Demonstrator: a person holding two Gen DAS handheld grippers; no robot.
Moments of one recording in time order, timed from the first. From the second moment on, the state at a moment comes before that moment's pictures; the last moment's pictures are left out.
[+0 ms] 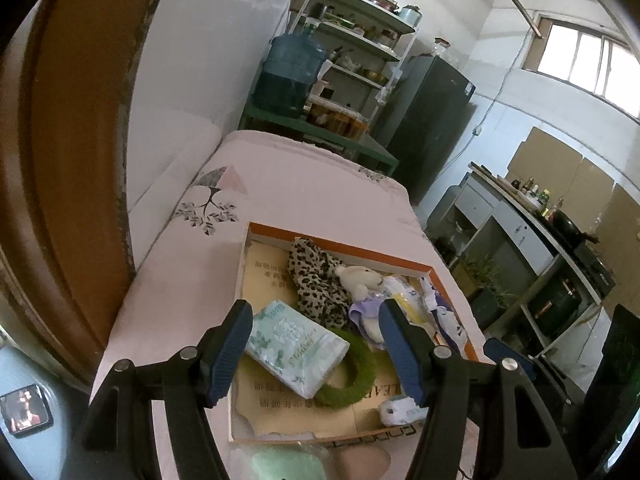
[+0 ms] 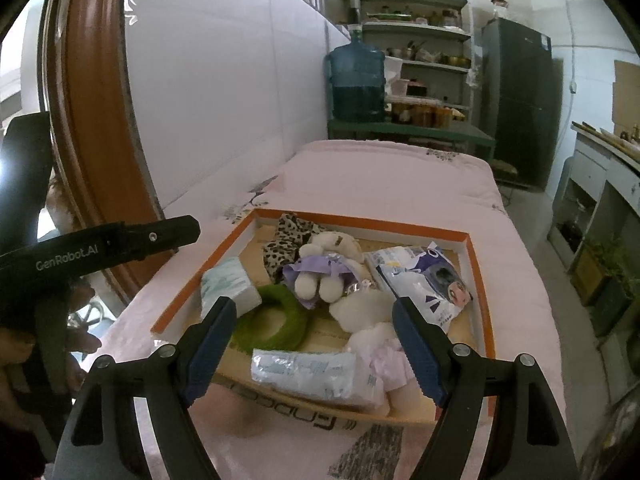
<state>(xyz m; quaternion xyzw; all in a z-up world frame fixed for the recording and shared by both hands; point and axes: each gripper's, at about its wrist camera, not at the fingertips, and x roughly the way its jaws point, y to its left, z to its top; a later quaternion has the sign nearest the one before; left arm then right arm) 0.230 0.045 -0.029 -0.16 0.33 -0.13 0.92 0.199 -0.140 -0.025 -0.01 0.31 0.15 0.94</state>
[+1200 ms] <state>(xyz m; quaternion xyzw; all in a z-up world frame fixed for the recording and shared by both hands) 0.141 0.069 -0.007 -0.15 0.30 -0.11 0.94 0.112 -0.118 0.005 -0.02 0.30 0.16 0.94</state>
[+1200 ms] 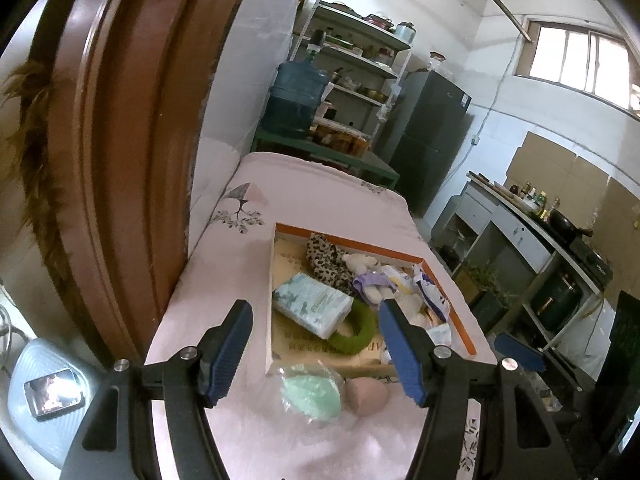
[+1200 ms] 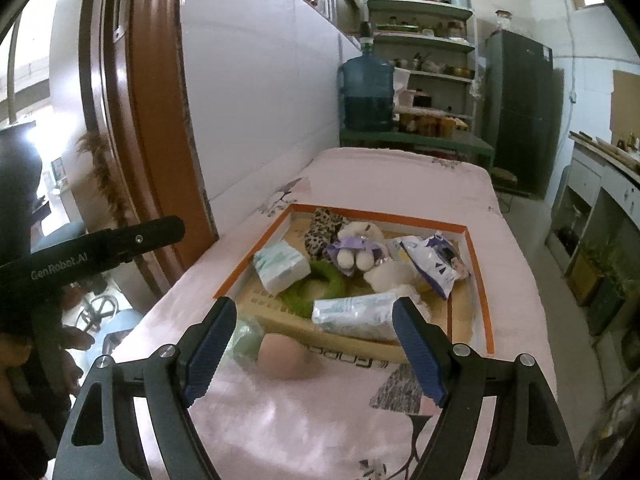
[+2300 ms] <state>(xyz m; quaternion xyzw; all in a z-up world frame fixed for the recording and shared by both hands) 0.125 0.070 -0.069 -0.15 0.35 -0.10 0.92 0.124 -0.107 -0.047 0.00 0.37 0.18 0.91</state>
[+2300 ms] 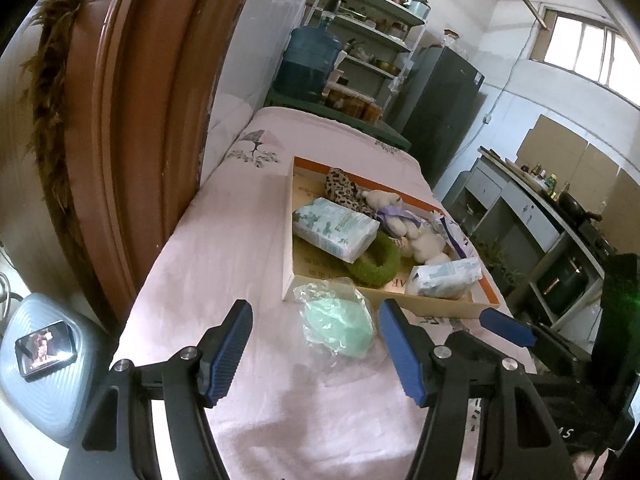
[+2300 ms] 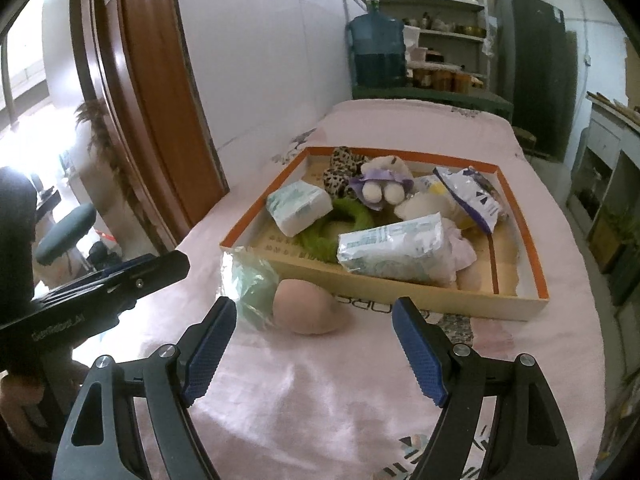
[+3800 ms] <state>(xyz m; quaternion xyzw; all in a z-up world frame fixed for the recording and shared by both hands) 0.178 0.031 -0.117 -0.14 0.42 -0.11 0.89 0.153 -0.142 -0.096 0.08 0.43 0.18 0.88</state>
